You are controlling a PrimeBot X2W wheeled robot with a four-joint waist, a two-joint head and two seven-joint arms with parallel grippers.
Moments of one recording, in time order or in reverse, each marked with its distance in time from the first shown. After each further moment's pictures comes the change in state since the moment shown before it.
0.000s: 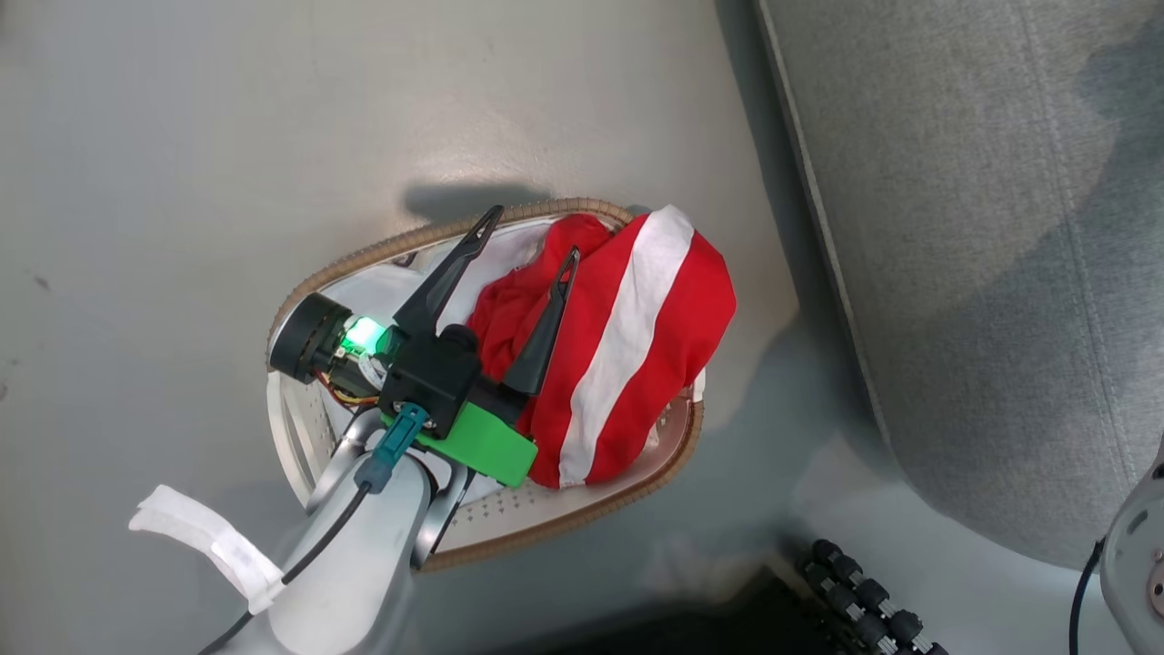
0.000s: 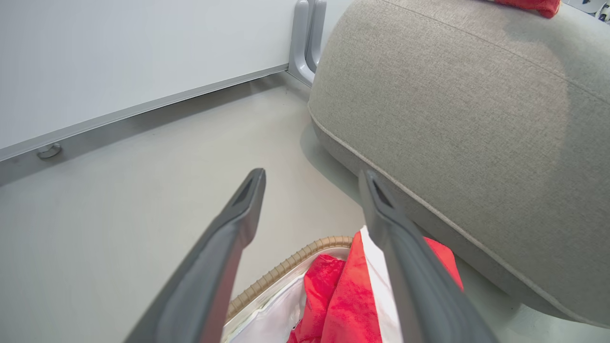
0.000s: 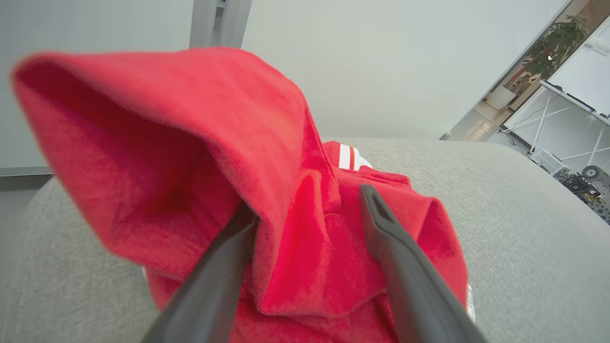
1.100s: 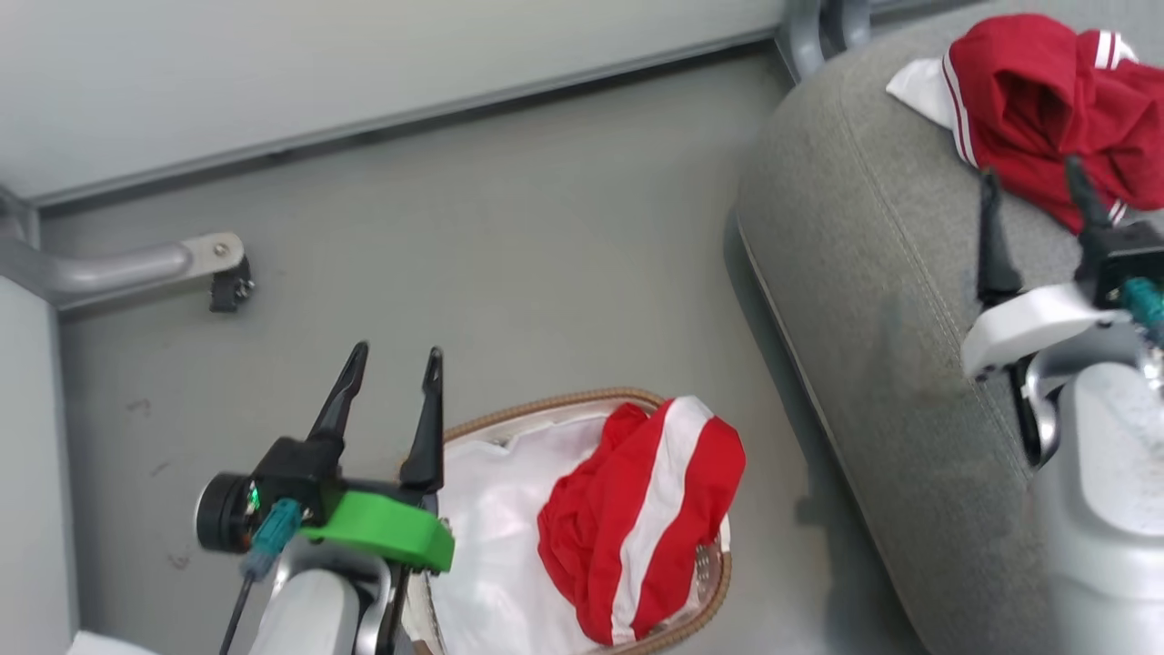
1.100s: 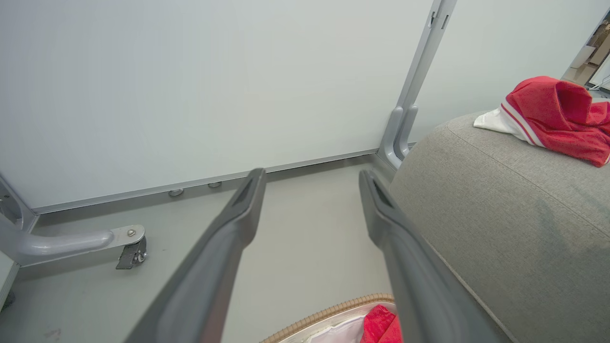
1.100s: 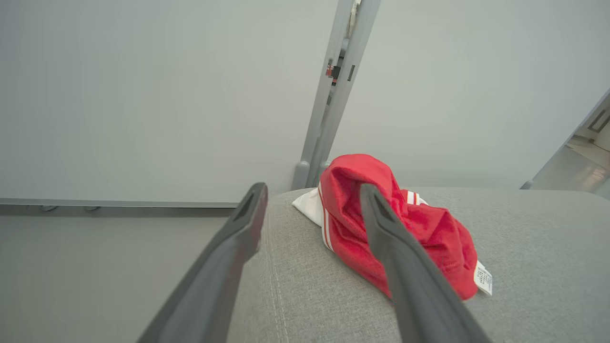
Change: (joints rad) left arm 0.263 -0.075 0.274 0.028 -0.124 0.030 0.000; right arm 0.464 0.068 0.325 -0.138 0.139 0.000 0.000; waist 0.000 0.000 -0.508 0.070
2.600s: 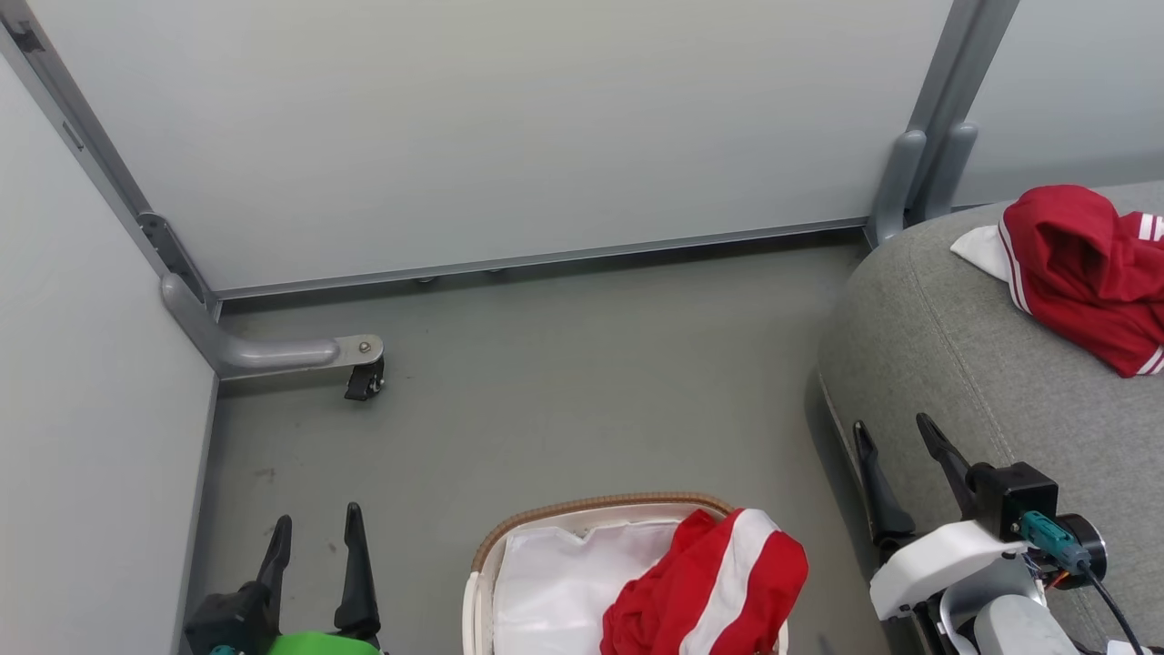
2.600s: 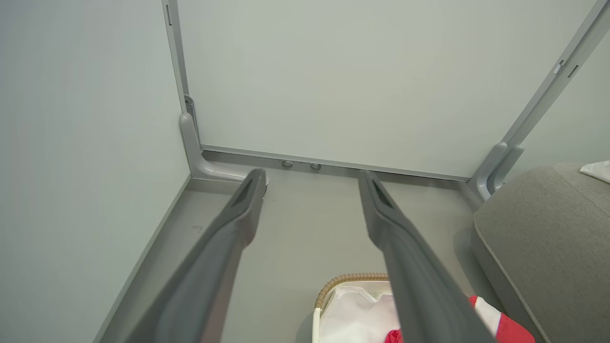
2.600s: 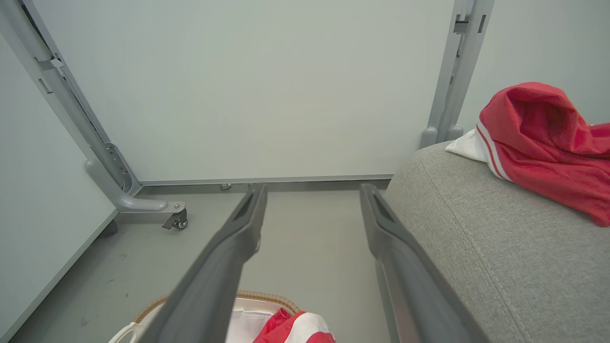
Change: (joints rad) left arm 0.278 -0.004 0.144 -0.008 -0.086 0.049 0.000; right arm 0.429 0.042 0.249 -0.102 0.308 0.000 0.000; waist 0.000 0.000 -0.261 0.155
